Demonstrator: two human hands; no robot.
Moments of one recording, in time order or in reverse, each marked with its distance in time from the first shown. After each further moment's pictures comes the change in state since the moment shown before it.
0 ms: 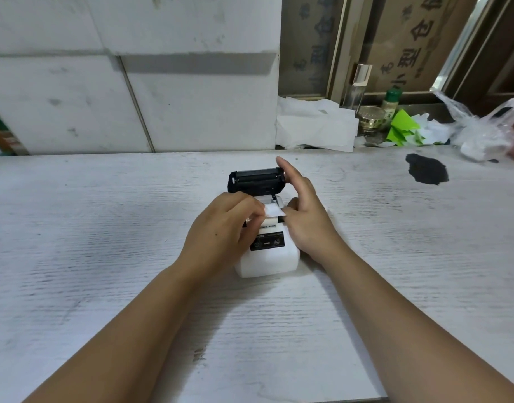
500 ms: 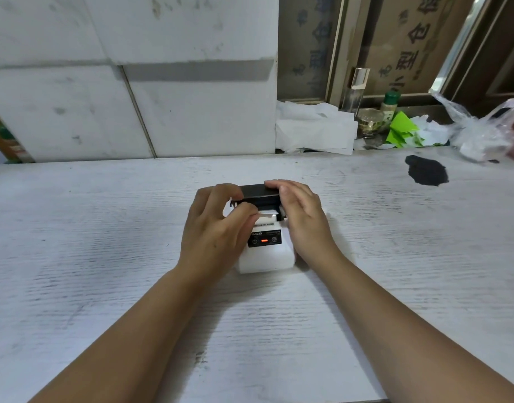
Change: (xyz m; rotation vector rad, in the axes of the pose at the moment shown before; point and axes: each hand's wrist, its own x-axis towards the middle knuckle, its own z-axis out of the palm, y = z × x) left_hand -0.002 -0.006 0.006 0.282 0.288 0.060; right_hand -0.004 0.003 0.008 0.025 0.113 -0.058
